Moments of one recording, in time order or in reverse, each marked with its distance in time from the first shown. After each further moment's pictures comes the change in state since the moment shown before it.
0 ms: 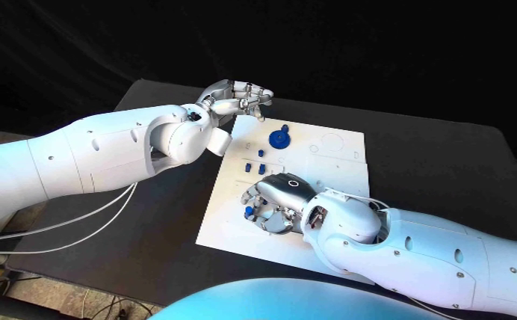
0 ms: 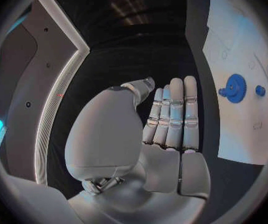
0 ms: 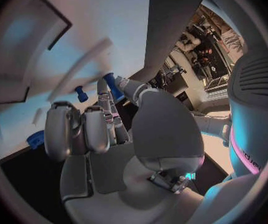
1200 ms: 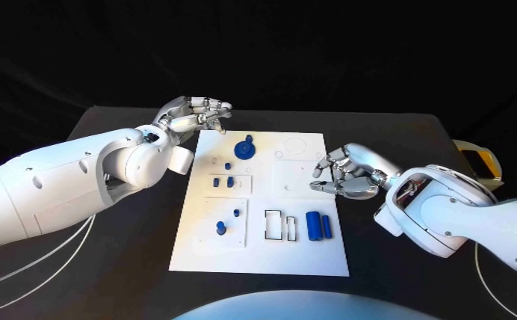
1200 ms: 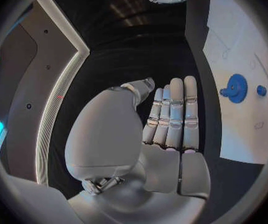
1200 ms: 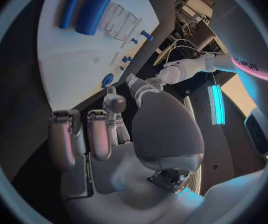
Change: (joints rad) left arm -0.001 -0.004 -0.009 -0.013 0.000 0.003 0.003; left_hand -0.004 0.004 0.000 0.000 0.000 0.000 0.000 0.000 0.000 0.000 0.000 0.000 -0.001 0.000 0.000 0.000 -0.001 0.000 0.000 0.000 -0.004 -0.001; right arm 0.129 -0.579 0.004 0.247 0.524 -0.149 0.068; right_hand -0.003 0.019 -0.282 0.141 0.050 0.060 -0.041 0.208 0.203 0.072 -0.050 0.928 0.929 0.004 -0.040 0.097 0.177 -0.032 0.000 -0.033 0.199 0.000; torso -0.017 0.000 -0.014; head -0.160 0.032
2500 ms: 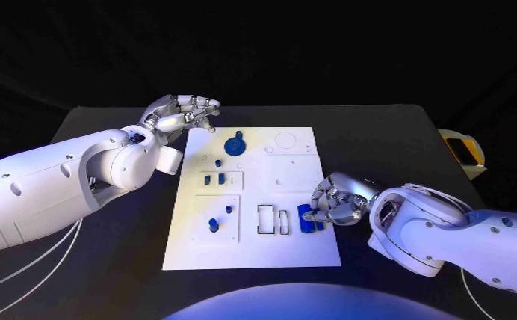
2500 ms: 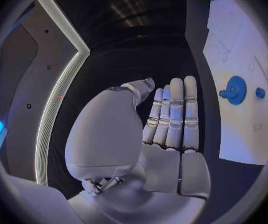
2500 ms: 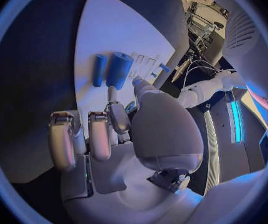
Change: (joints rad) left arm -0.002 -0.005 -0.003 0.008 0.000 0.003 -0.001; left_hand 0.000 0.000 0.000 0.000 0.000 0.000 0.000 0.000 0.000 0.000 0.000 0.000 0.000 0.000 0.000 0.000 0.000 0.000 0.000 0.000 0.000 -0.001; right arm -0.105 0.018 -0.021 0.037 -0.158 0.067 -0.282; right_hand 0.000 0.013 -0.152 0.106 0.006 -0.032 -0.011 0.061 0.124 0.074 -0.007 0.234 0.254 0.000 0.000 0.023 0.006 -0.015 0.000 -0.007 0.017 0.001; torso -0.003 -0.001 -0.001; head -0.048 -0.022
